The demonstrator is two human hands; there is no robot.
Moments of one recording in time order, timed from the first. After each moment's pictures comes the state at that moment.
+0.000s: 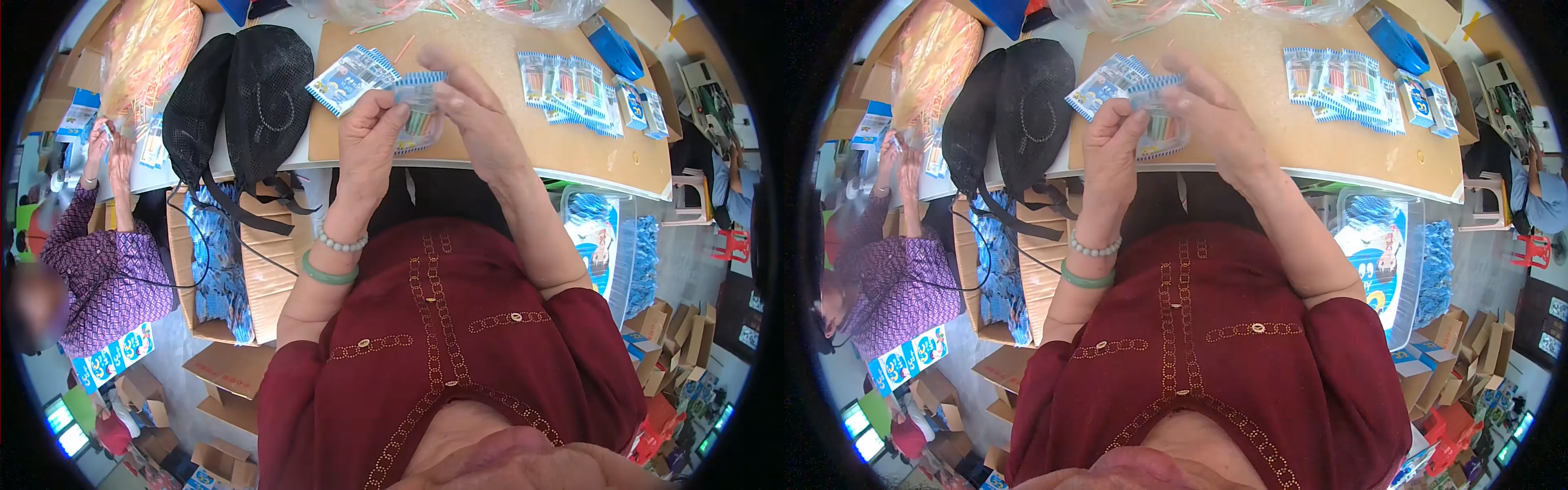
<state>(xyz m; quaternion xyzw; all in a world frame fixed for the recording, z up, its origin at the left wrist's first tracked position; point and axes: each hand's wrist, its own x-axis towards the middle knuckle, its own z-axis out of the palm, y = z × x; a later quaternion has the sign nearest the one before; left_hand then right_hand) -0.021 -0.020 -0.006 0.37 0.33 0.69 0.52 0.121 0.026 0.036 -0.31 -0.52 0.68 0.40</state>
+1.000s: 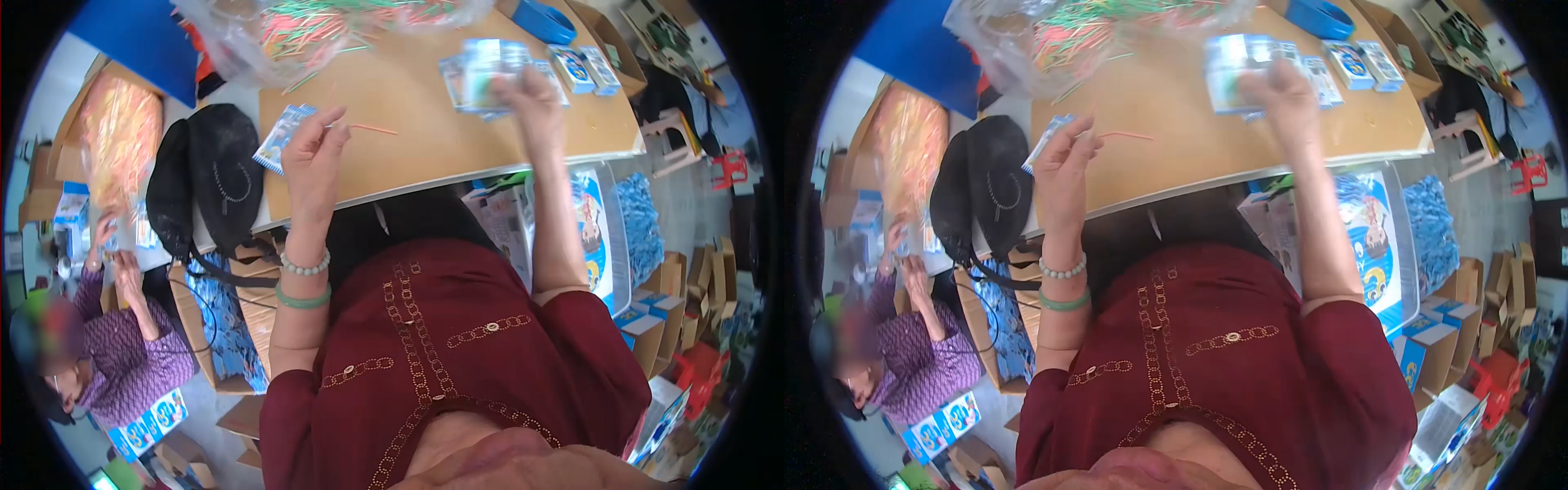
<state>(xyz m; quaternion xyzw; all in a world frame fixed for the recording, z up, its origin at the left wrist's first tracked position) -0.018 0.012 0.013 0.53 0.49 0.58 0.38 0.272 0.069 0.020 -0.50 -0.55 0.38 0.55</state>
